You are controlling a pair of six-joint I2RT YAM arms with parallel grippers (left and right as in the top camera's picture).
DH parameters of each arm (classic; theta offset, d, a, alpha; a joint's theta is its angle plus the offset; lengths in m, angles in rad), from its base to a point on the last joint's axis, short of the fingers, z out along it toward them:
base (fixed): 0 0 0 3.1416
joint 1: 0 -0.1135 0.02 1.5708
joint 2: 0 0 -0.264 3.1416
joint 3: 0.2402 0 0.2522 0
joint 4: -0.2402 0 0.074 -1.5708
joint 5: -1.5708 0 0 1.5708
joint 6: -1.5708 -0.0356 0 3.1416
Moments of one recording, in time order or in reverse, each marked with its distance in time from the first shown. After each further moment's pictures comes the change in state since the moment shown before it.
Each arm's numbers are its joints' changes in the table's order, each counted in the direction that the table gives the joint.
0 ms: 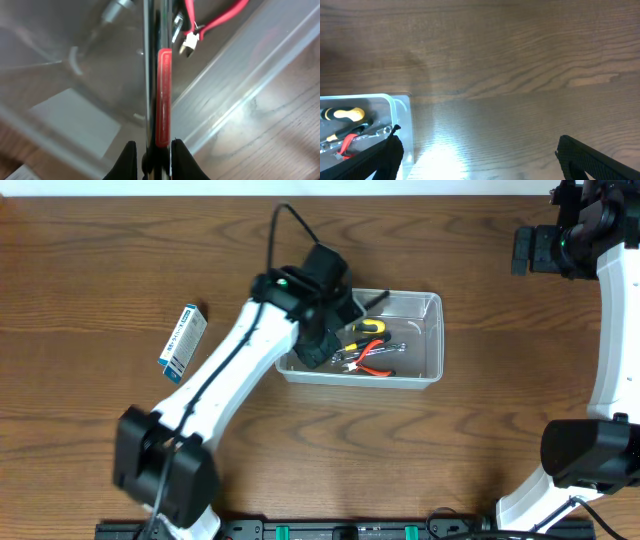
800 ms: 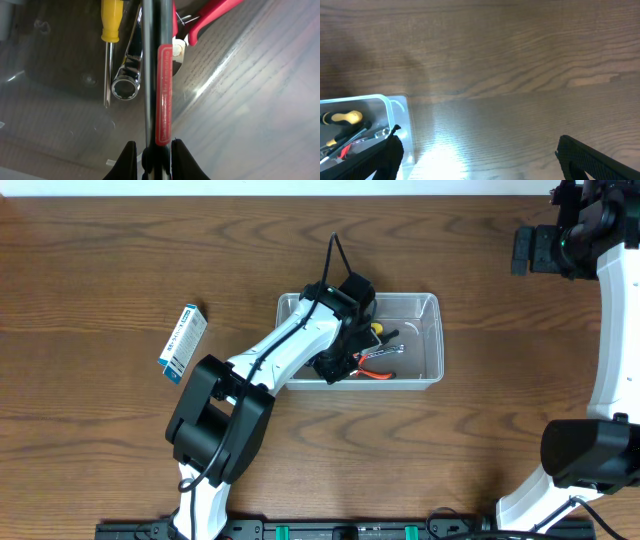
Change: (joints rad) left arm 0.065 0.235 0.000 0.034 -0.003 -0.003; right arm 0.000 0.000 0.000 0.000 0.000 0.000
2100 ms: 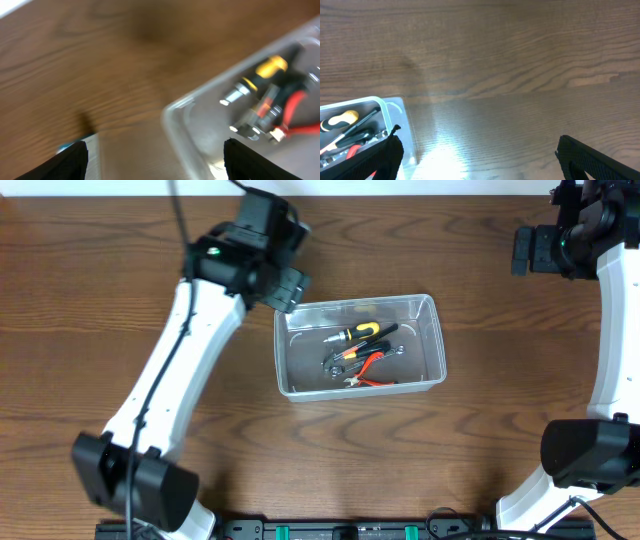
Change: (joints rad) left arm -0.290 -0.328 0.171 0.047 0.143 0.305; right arm 0.000 0.000 0.000 0.000 0.000 0.000
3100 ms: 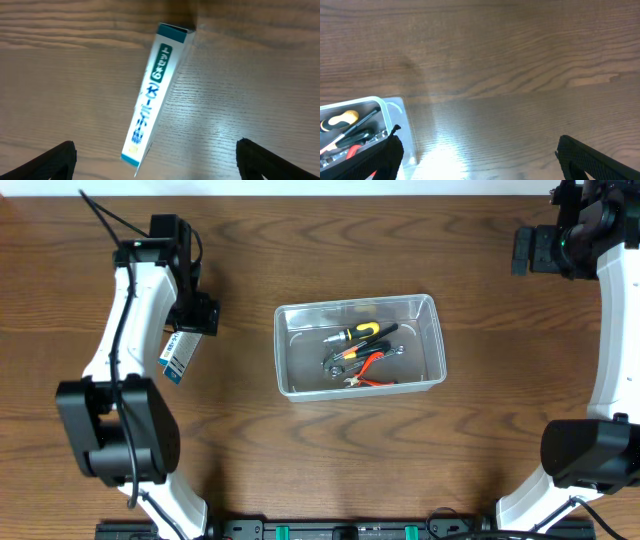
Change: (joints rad) left arm -0.359 0.190 -0.137 -0.119 0.112 0.017; right arm 0.000 0.000 0.000 0.000 0.000 0.000
